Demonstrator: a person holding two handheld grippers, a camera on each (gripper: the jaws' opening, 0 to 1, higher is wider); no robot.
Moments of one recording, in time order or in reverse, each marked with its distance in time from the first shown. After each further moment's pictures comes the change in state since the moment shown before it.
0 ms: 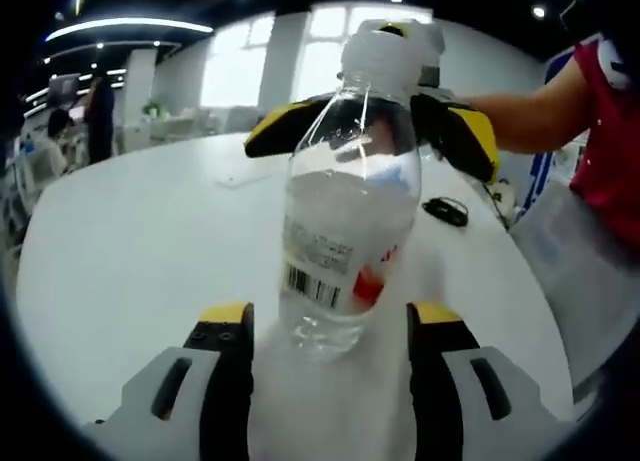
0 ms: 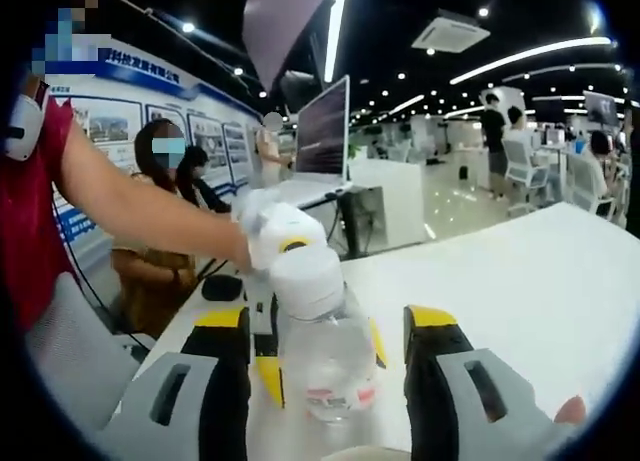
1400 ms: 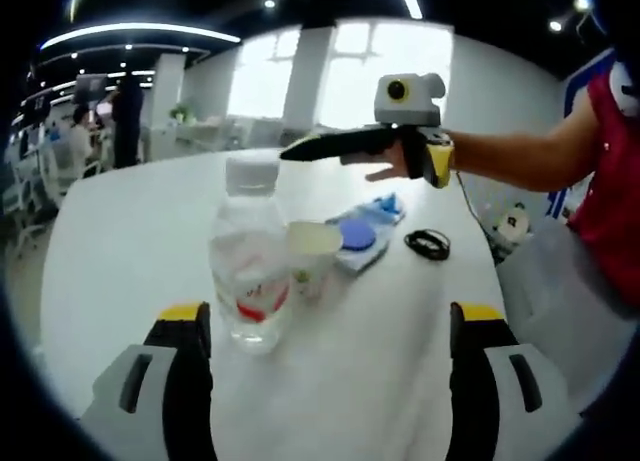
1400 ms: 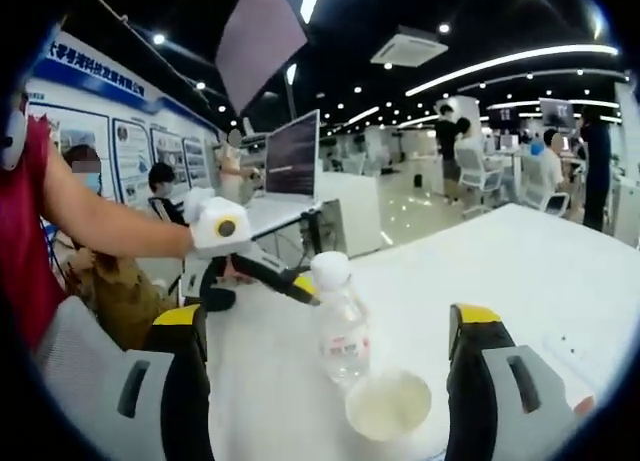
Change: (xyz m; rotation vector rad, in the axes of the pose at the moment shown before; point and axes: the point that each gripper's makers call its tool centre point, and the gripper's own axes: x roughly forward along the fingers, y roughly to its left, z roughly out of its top) left arm -0.044 -0.070 0.033 -0.074 -0.055 0.113; right arm -0.092 0.028 0.016 0.049 -0.051 -0.235
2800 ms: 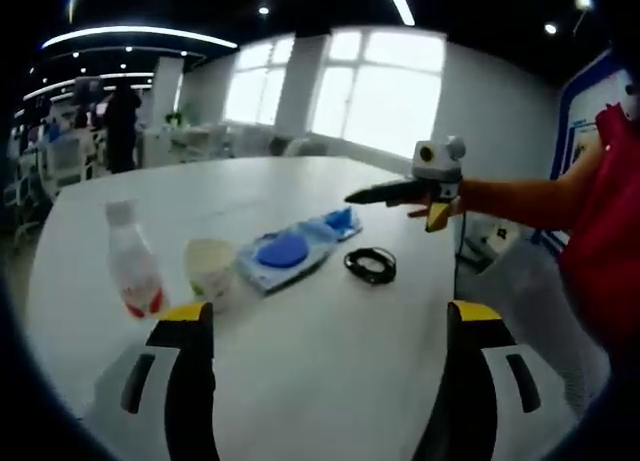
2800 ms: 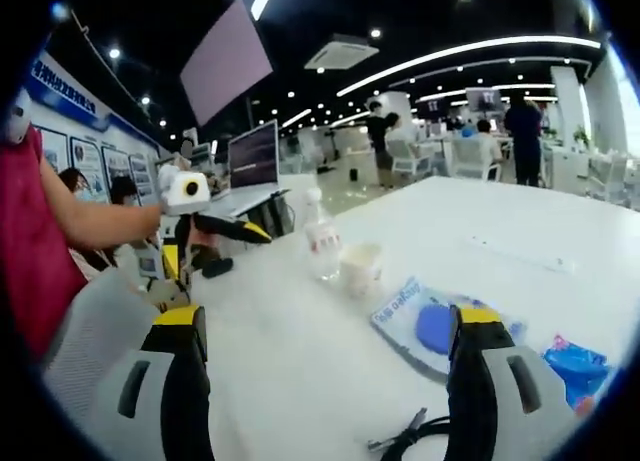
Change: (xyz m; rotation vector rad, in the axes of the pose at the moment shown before) left arm 0.013 -0.129 0.024 -0.012 -0.039 -0.019; right arm -0.192 0.059 -0.078 0.126 0.006 -0.267
